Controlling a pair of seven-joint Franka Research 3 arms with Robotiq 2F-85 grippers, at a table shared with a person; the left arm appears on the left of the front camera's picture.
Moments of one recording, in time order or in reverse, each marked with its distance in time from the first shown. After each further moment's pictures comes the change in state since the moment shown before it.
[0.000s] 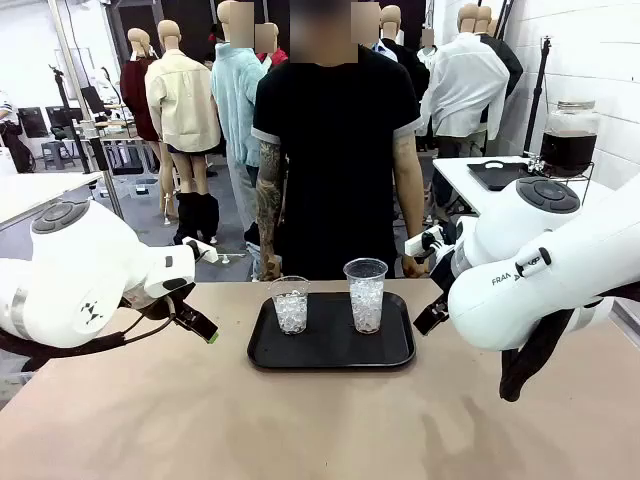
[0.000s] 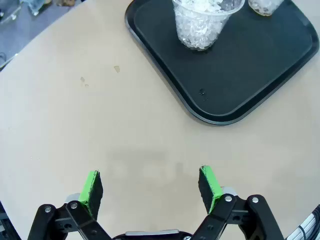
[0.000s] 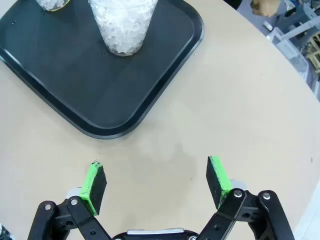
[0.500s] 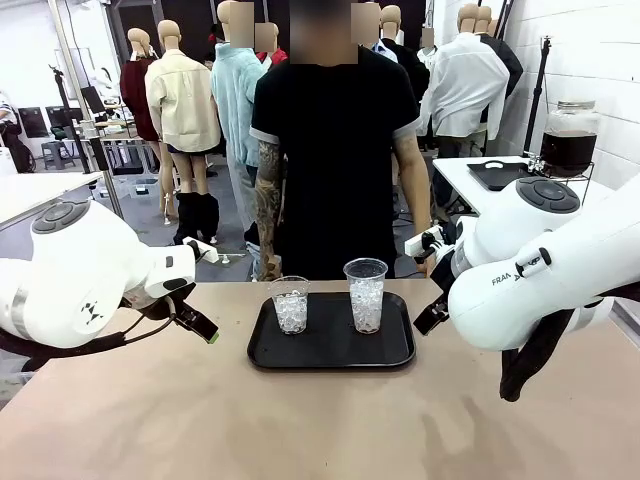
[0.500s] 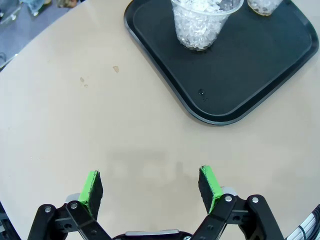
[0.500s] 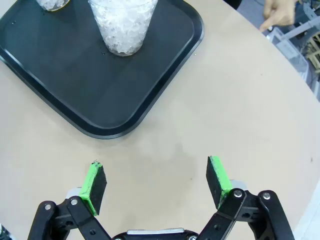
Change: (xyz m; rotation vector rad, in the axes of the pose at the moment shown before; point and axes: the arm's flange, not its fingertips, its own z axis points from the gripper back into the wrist) left arm 0.000 -0.001 0.000 -0.001 0.000 -0.002; right arm 0.000 0.000 0.000 0.000 0.000 0.001
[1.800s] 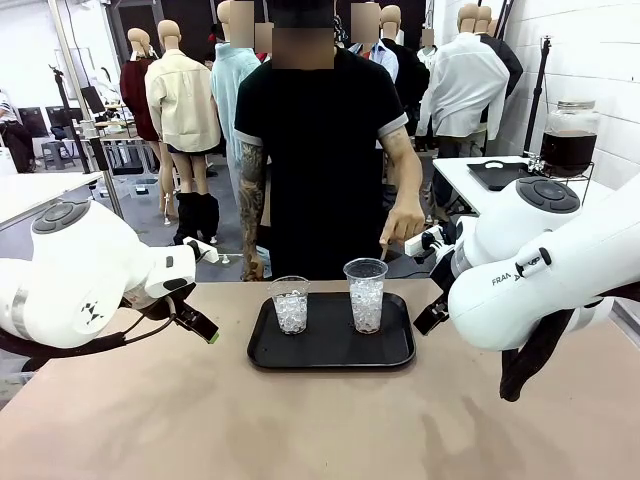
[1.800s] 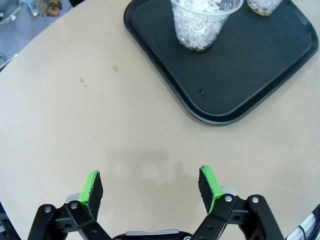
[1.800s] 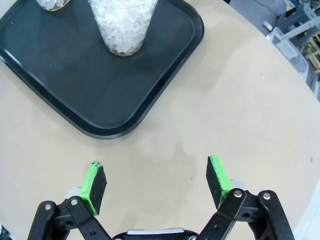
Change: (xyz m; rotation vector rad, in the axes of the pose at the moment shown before) left arm 0.000 0.000 0.000 0.000 0.000 -0.001; right arm 0.000 0.000 0.000 0.000 0.000 0.000
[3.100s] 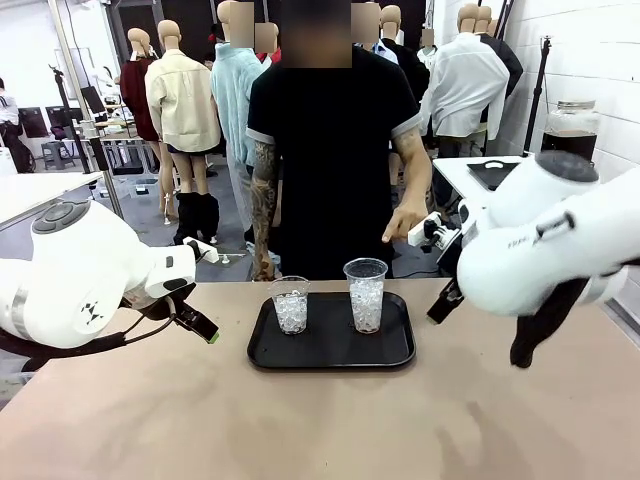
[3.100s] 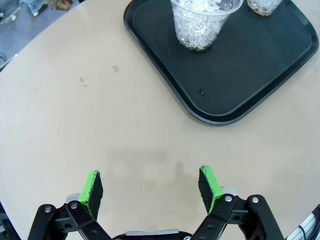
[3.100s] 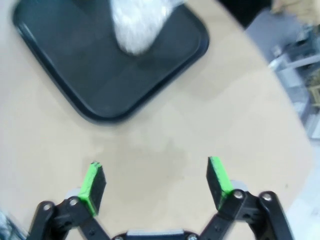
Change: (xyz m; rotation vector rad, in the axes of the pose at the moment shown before) left arm 0.000 0.000 0.000 0.000 0.000 0.000; right arm 0.014 -0.033 0.027 0.068 0.017 0.227
